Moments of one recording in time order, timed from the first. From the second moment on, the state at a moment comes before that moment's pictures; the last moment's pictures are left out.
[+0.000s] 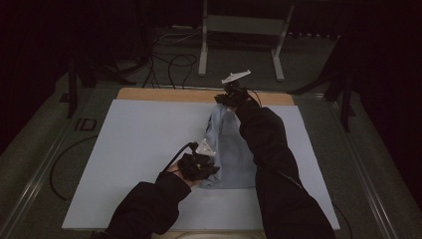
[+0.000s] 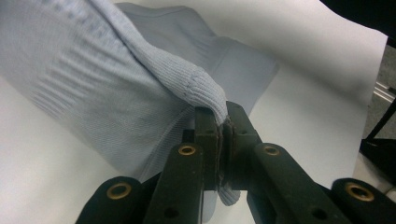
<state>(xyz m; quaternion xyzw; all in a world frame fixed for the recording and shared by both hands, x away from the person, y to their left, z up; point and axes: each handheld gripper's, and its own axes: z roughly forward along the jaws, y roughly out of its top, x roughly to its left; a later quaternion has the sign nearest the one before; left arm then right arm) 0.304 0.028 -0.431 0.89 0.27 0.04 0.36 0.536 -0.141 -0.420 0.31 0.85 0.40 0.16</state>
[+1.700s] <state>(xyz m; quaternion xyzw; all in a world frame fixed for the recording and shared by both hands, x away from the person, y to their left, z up) 0.333 -0.080 -0.490 0.91 0.27 0.00 0.32 0.510 -0.203 -0.427 0.33 0.82 0.45 0.13</state>
